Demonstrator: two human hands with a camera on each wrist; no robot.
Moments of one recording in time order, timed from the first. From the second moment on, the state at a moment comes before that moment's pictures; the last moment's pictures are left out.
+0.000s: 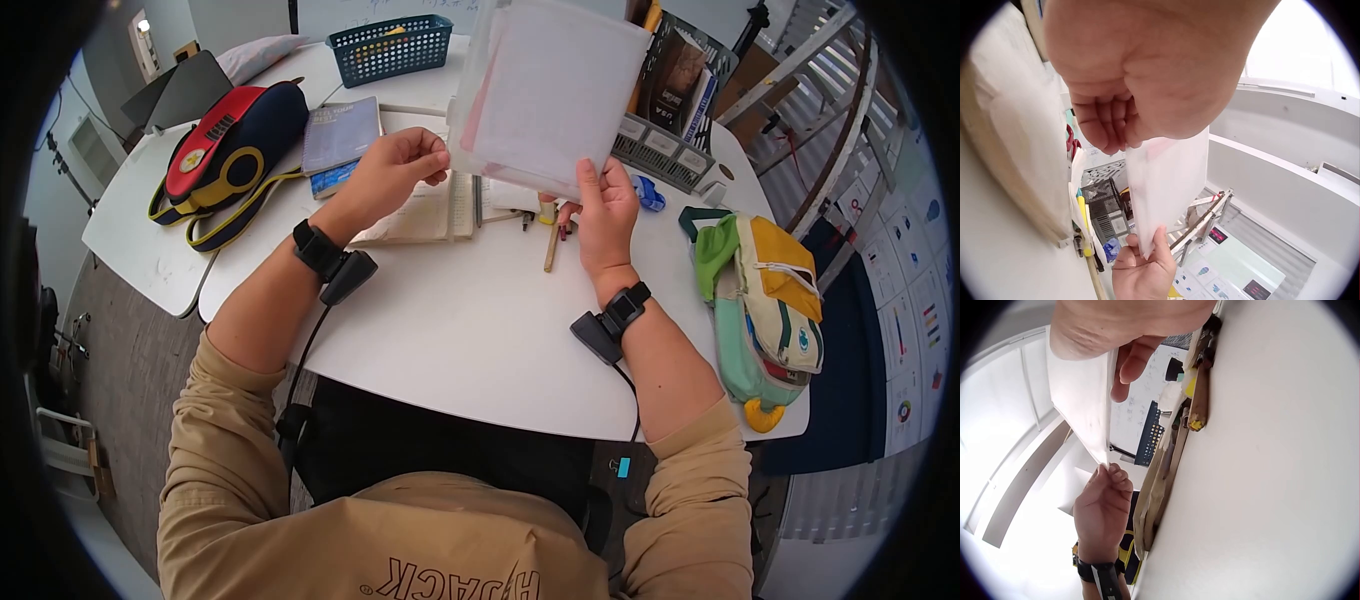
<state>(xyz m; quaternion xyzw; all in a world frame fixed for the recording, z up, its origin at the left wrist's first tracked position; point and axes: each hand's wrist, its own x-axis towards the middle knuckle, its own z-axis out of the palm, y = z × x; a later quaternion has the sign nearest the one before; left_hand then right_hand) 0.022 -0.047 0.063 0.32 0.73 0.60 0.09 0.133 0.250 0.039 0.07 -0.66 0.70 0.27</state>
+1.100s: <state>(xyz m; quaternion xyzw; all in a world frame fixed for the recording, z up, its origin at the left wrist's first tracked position) 0.012 -0.041 0.053 0.30 0.66 0.69 -0.01 0.140 0.242 0.043 0.08 -0.71 0.67 0.22</state>
